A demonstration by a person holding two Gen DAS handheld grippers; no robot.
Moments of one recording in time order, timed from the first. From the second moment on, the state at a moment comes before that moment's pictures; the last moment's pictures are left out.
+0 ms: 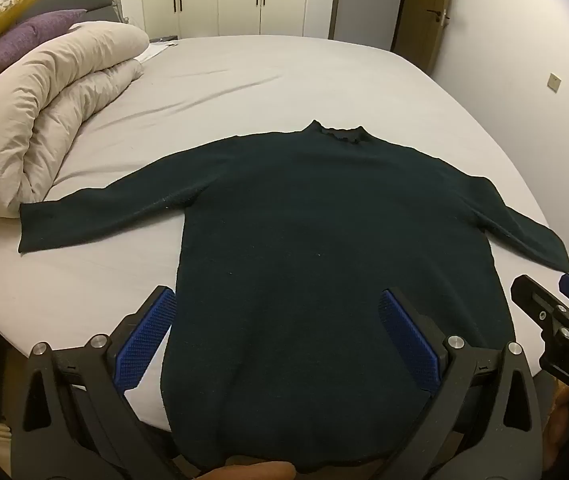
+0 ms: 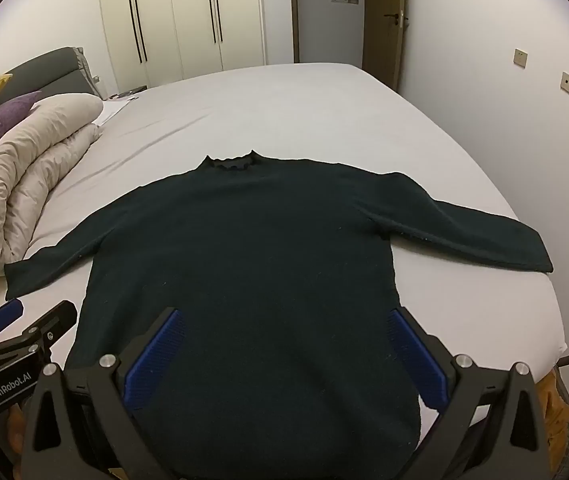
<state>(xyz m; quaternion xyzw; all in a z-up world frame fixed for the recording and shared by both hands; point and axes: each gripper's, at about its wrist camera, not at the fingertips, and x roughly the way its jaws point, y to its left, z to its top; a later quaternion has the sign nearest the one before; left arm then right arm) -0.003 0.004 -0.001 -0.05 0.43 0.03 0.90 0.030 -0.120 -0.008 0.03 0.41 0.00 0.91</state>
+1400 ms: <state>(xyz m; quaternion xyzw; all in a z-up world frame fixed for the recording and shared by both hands) -0.003 0.005 -0.003 -0.05 0.43 0.04 0.90 0.019 -0.106 -0.020 0.04 0.41 0.01 0.91</state>
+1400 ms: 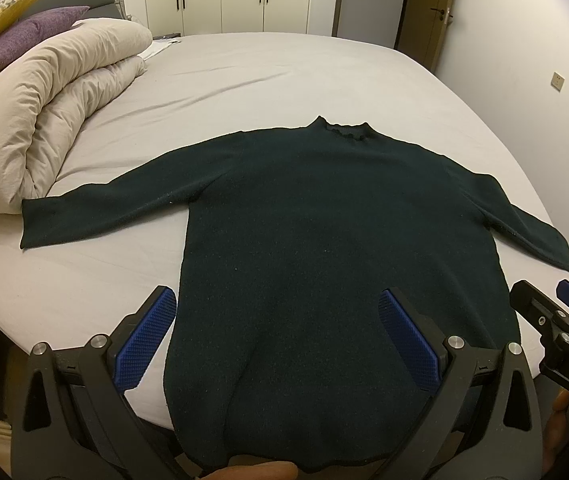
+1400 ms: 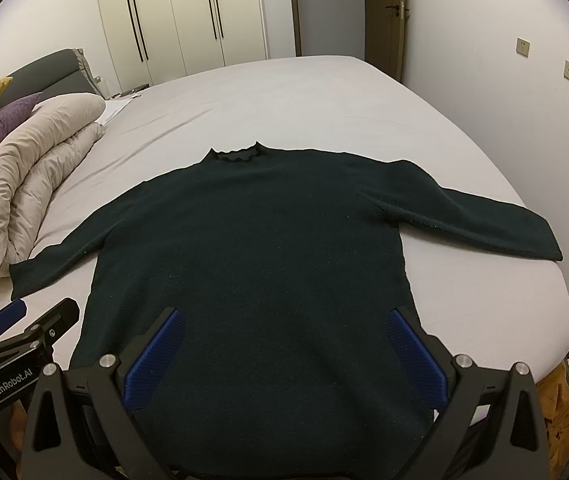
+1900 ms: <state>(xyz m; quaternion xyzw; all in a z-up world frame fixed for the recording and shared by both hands) -0.003 0.007 -0.006 -0.05 0.43 0.04 0.90 0.014 -0.102 -0.022 0.04 0.41 0.01 0.91</state>
